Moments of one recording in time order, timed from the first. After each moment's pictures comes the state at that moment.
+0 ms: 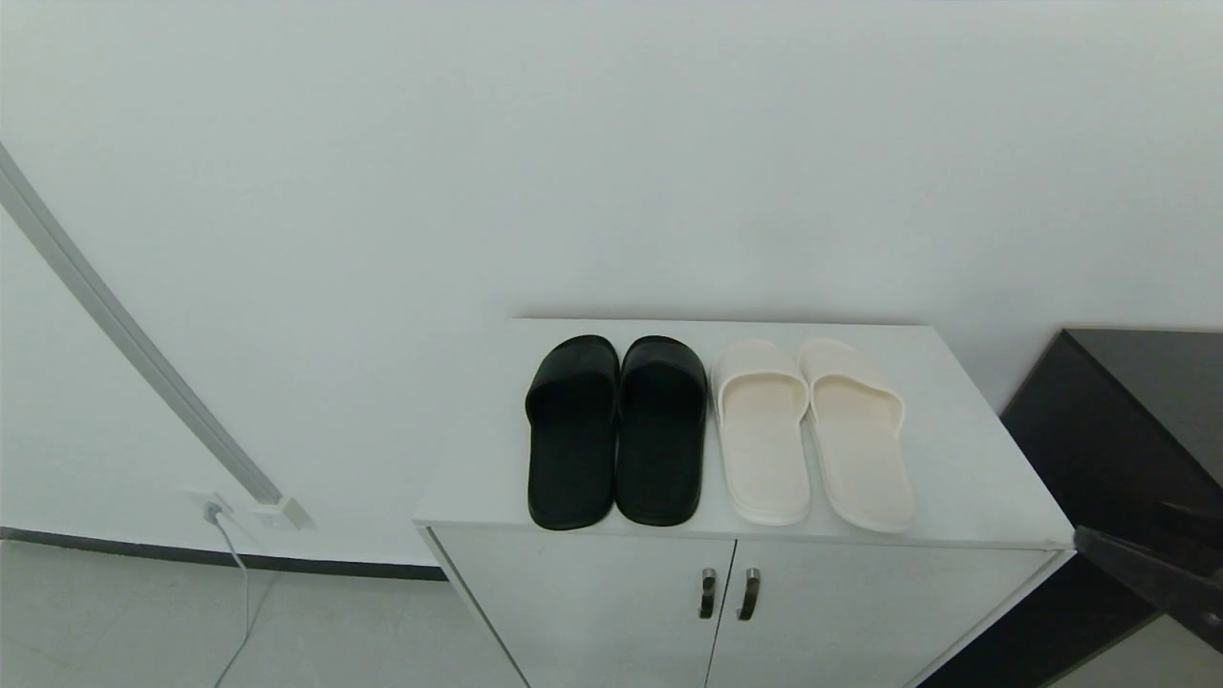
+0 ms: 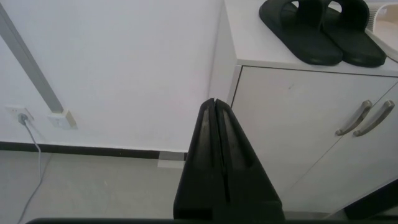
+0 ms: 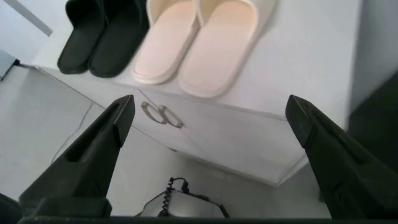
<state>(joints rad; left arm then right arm) 0.00 0.00 0.00 0.00 0.00 -0.07 0.58 0.90 -0.41 -0.25 -0.20 0.23</state>
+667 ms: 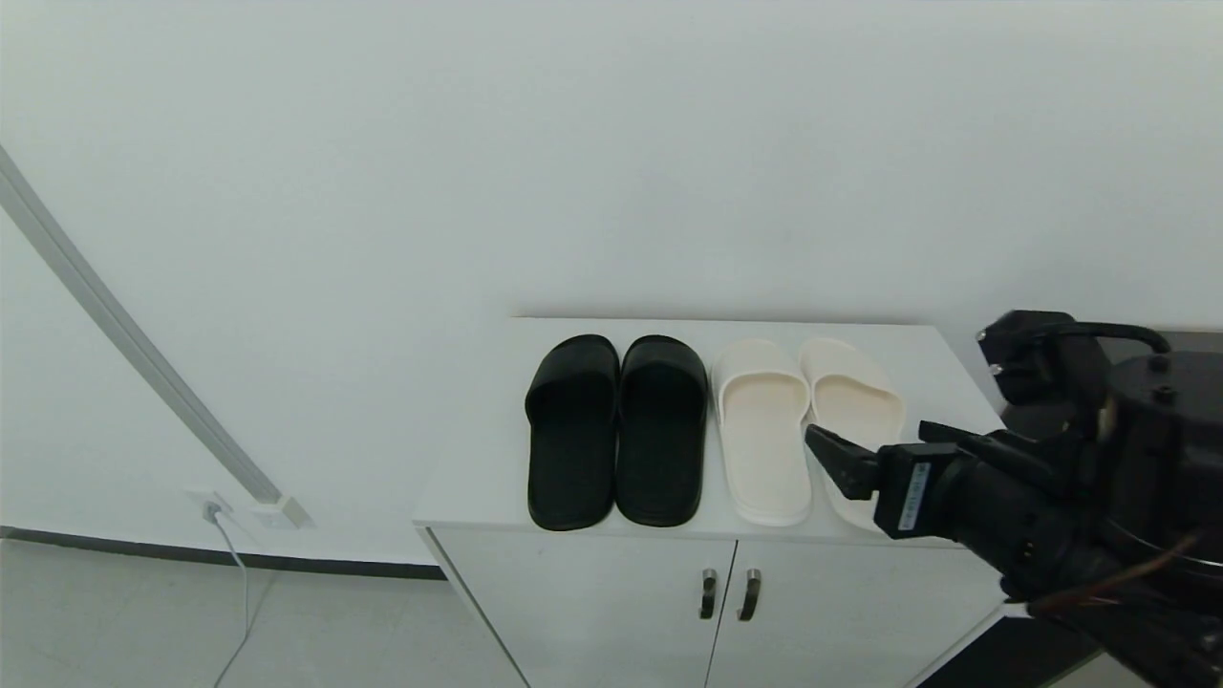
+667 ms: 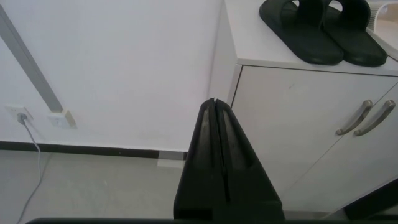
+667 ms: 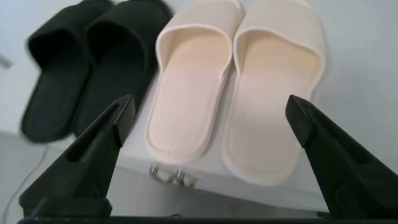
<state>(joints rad) 0.00 0.00 0.00 0.00 0.00 -0.06 0.88 1.47 -0.67 -0.57 -0.61 0.32</state>
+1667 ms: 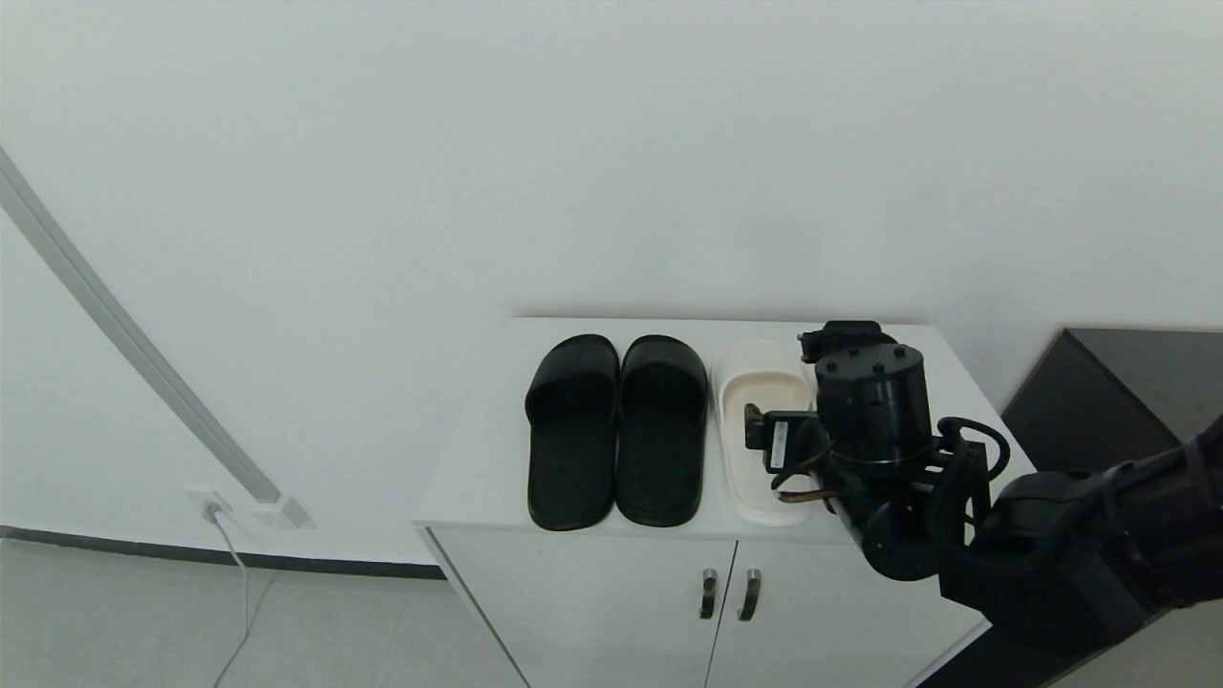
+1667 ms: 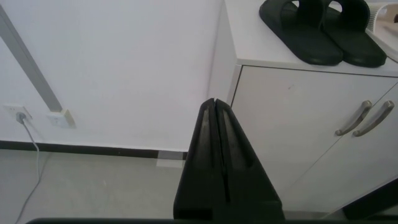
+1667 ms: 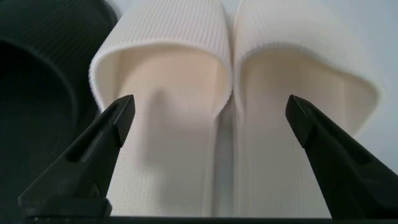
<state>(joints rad) 0.00 0.00 0.00 0.00 0.00 -0.07 0.76 1.88 -0.94 -0.64 -0.73 0.27</state>
